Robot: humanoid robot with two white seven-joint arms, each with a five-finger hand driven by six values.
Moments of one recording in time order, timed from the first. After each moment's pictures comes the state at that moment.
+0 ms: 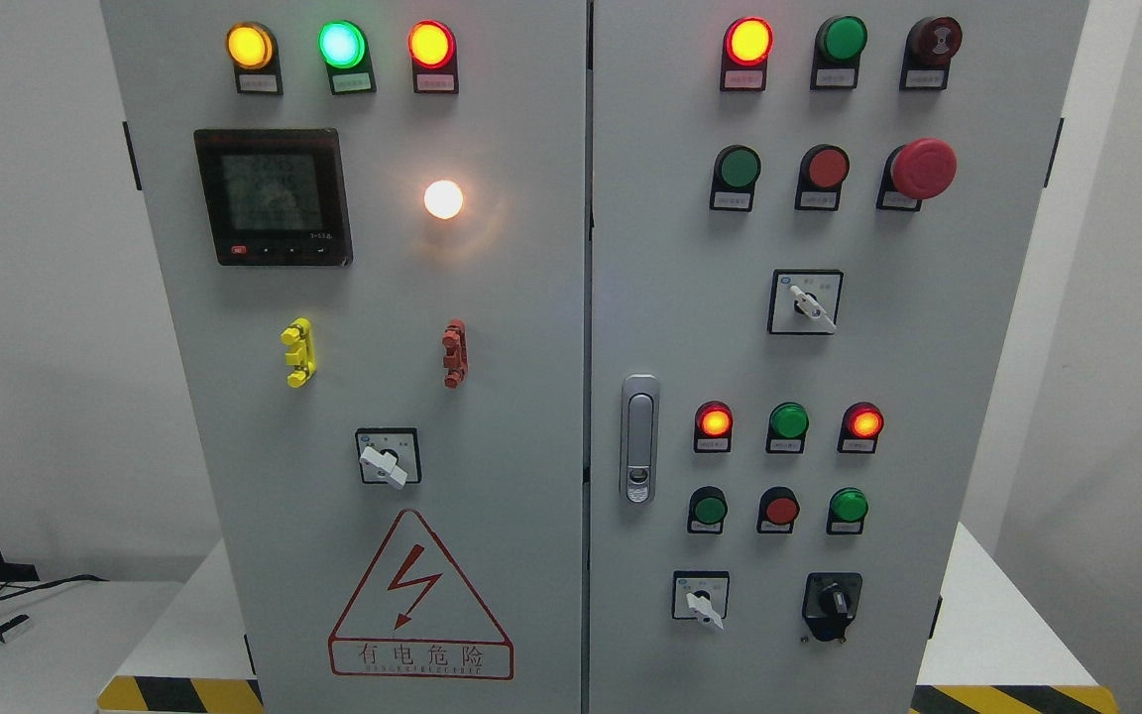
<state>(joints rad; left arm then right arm) -0.04 -0.09 0.08 0.06 0.00 -0.16 0.06 0.65 0.00 0.00 -0.83 0.09 -0.68 -0.24</state>
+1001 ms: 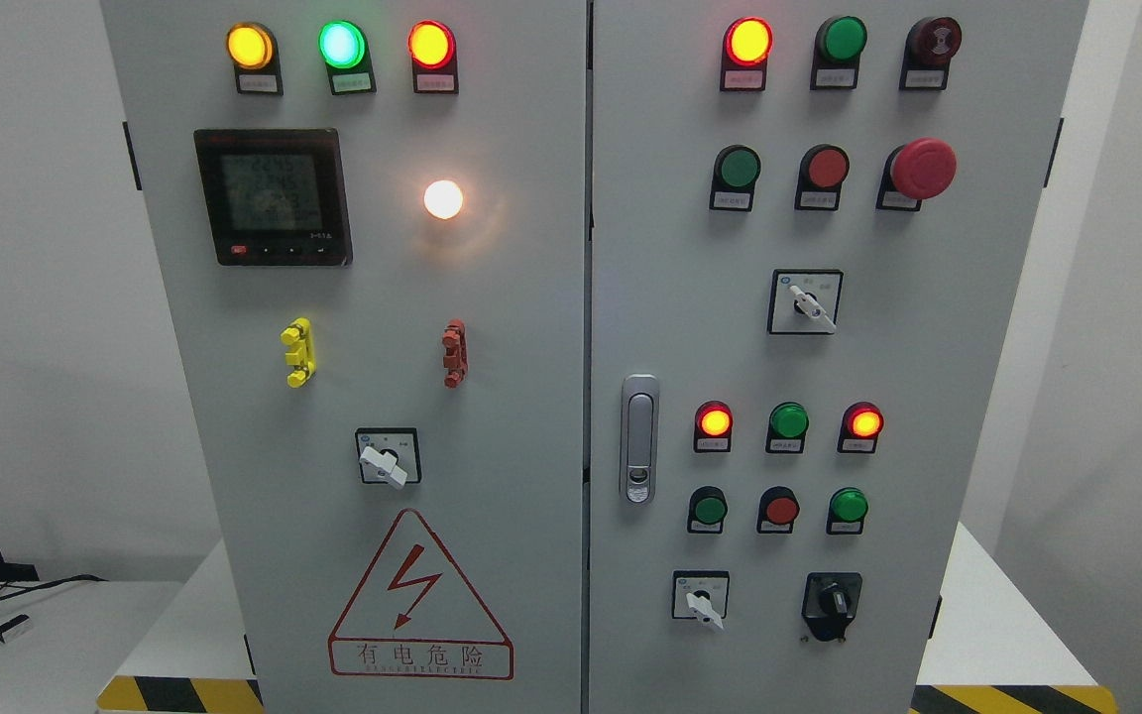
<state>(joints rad) -0.04 -0.09 0.08 0.06 0.00 -0.16 0.06 0.70 0.00 -0.02 -1.45 0.09 -0.62 -0.28</state>
